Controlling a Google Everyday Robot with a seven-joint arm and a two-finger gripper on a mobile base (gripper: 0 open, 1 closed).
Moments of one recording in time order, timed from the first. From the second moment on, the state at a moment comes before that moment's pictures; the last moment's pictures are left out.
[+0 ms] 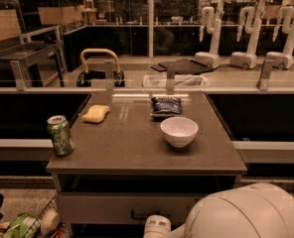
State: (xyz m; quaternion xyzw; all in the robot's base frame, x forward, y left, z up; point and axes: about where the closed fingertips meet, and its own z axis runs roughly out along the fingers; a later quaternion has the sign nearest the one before) arm 0.601 -0.062 0.399 -0.66 0.74 -0.13 0.08
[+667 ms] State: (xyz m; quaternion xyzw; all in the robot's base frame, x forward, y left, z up) arm 0.601 -0.062 0.399 -0.66 0.74 -0.13 0.08
